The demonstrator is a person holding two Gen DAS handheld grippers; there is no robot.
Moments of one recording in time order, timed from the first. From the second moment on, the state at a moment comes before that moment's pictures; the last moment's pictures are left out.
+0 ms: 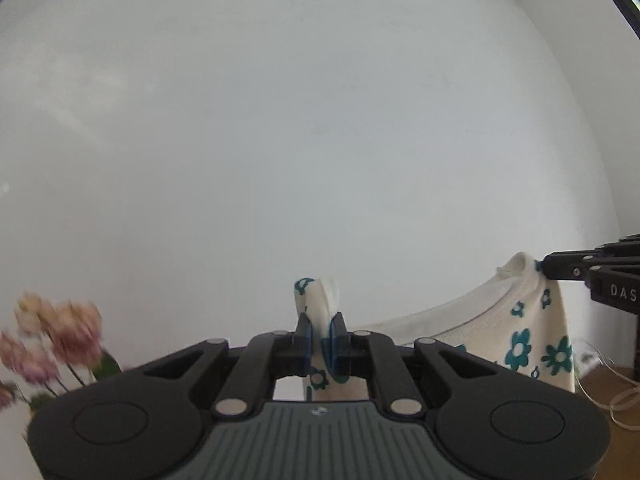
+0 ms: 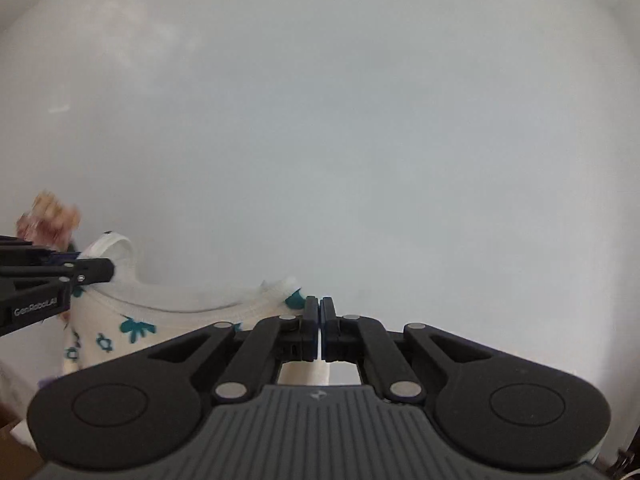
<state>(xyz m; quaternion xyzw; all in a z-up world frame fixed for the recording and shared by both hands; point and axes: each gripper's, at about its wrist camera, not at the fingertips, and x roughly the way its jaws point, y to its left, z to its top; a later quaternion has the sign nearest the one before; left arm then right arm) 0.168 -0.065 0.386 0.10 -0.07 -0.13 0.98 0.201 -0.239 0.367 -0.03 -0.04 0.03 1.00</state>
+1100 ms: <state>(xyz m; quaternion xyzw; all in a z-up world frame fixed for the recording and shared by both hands) 0.045 0.107 0.049 0.05 0.30 -0.19 0.93 0.081 -0.168 0.018 0.00 0.32 0.32 0.89</state>
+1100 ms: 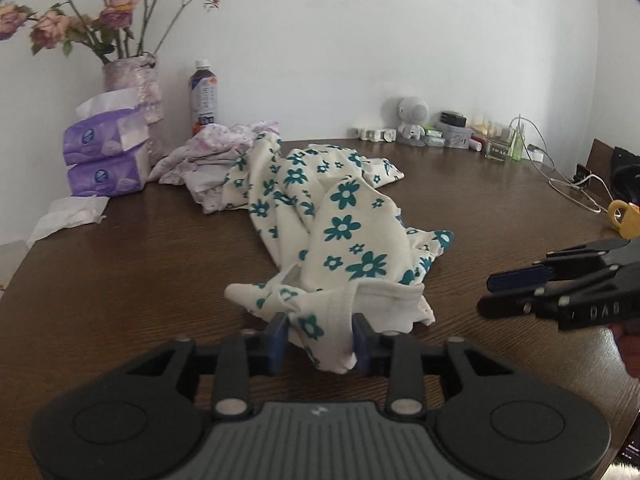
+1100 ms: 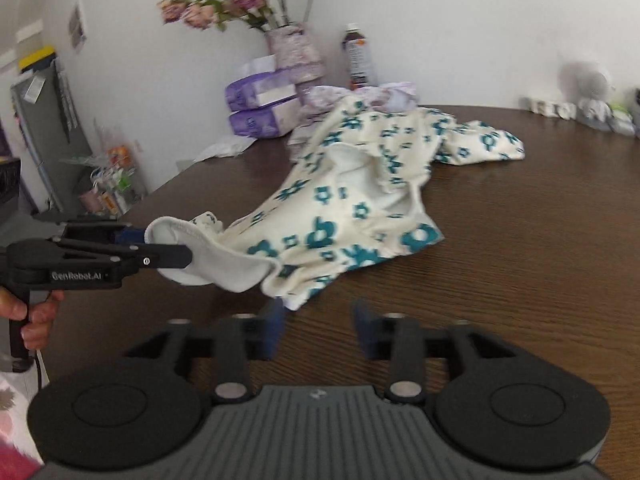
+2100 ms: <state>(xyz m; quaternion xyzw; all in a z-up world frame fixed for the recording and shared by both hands) -0.014 0.093 0.053 0.14 0.10 -0.15 0.97 0.083 -0.096 0.003 -0.14 0.26 0.19 0.94</state>
